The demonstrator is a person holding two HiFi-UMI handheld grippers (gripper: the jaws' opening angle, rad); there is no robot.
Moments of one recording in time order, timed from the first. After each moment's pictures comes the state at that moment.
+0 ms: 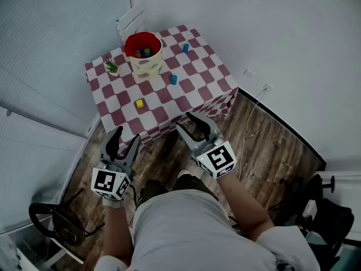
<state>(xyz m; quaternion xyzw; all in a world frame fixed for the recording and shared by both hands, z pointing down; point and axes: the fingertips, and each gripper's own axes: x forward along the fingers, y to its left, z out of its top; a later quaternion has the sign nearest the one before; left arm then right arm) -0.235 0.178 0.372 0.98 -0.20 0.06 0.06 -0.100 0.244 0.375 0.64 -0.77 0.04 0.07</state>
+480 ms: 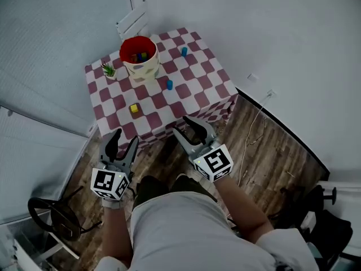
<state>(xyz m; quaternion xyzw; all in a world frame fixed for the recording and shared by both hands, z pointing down) -0.186 0.188 0.387 0.97 -0.24 0.09 0.06 -0.053 0.253 0.386 0.62 -0.78 0.06 0.04</state>
